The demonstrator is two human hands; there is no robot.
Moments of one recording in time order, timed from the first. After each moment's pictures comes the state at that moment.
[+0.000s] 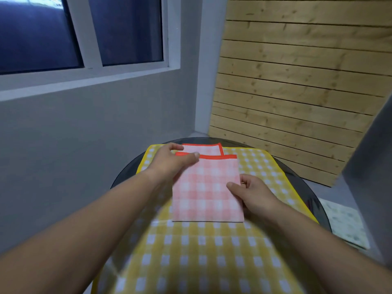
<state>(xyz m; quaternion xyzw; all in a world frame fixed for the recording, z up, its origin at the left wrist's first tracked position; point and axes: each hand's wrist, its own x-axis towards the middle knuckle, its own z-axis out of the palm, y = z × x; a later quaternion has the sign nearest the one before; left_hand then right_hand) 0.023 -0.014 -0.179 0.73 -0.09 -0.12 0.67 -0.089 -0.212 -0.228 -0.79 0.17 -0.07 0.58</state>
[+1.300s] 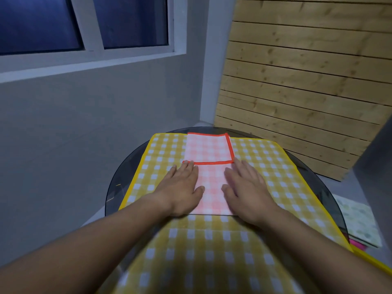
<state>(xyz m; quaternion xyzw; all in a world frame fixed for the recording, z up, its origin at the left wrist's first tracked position) 0.015 -0.010 -0.258 0.93 -0.35 -0.08 0.05 -0.077 -0.193 -0.251 -0.99 0.08 -0.07 0.09</state>
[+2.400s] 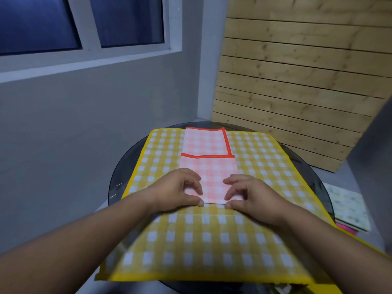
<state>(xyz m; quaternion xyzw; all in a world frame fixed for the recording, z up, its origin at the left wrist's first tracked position) -0.005 0.017 -0.252 0.84 -0.42 -0.11 0.32 -0.120 -0.215 -0.253 -0.95 -0.02 -0.02 0.32</state>
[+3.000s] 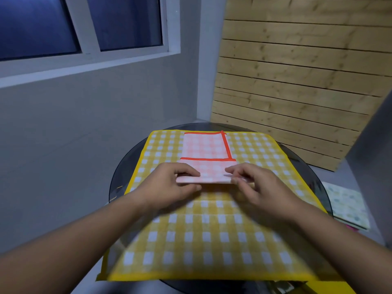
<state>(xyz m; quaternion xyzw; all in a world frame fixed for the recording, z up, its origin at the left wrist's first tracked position) -0.022 0.028 -0.228 0.82 -0.33 -0.09 0.46 -0.137 -0.207 -0.220 -0.93 -0.04 -0.14 0.33</state>
